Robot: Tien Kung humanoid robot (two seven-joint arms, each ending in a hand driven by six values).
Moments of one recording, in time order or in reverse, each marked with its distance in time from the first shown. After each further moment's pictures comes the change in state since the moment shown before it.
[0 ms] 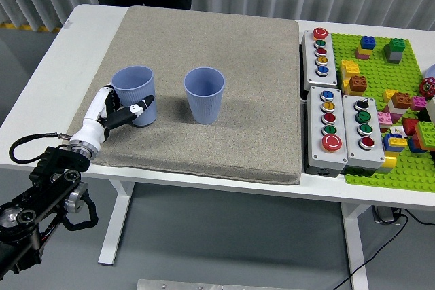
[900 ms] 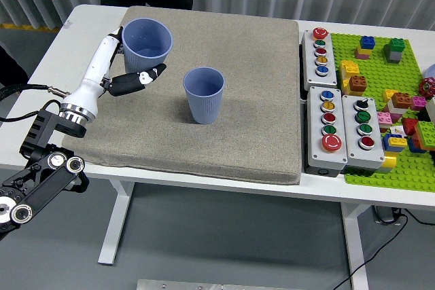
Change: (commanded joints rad) left arm -0.104 0.136 0.037 -0.254 0.498 0.103 0.158; right arm 0.005 -0.009 -0.019 0.000 0.026 -0.006 0.003
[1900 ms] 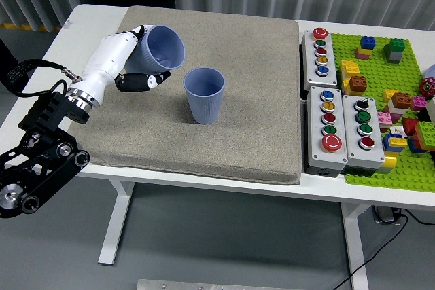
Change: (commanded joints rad) left arm -0.101 0.030 0.077 0.070 0.332 -0.051 0.093; right arm -0.004 -0.001 -0.008 0.000 0.006 0.001 -0.002
